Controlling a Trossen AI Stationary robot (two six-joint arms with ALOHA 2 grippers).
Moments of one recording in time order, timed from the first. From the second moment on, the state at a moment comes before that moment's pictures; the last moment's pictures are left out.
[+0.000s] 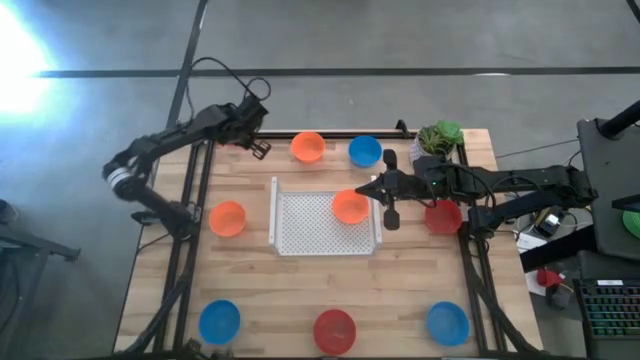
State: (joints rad) left arm 0.74 1.43 1.22 -0.92 -0.35 -0.11; right arm -0.02 1.11 0.92 -0.10 0.05 -0.11
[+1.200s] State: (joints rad) left arm 0.05 1.62 1.52 -0.99 -0.26 -0.04; right arm -0.02 1.11 0.92 -0.10 0.05 -0.11
